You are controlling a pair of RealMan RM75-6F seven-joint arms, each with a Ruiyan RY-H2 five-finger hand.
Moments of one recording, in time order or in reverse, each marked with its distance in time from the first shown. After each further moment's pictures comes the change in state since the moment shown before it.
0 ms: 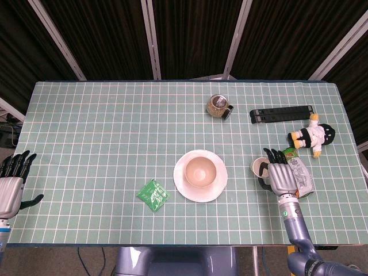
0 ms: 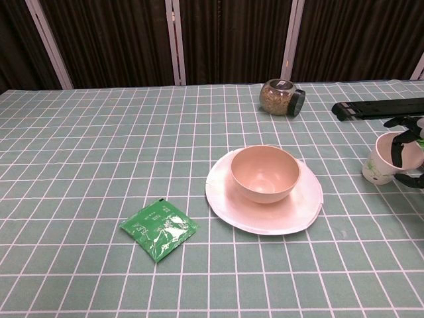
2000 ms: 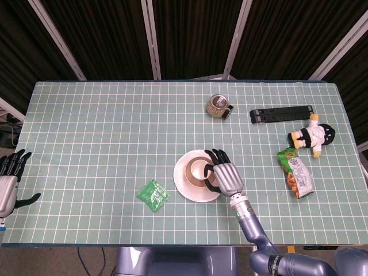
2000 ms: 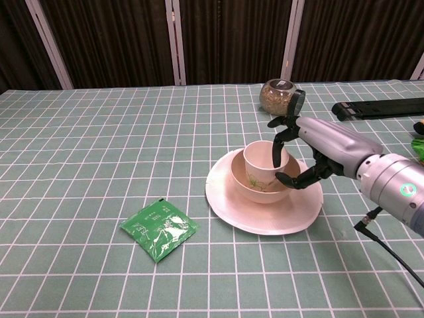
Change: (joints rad) left arm 0.000 0.022 -0.009 0.016 -0.011 -0.017 -0.087; right arm 0.132 -0.248 0.054 -0.032 -0.106 -0.037 -0.006
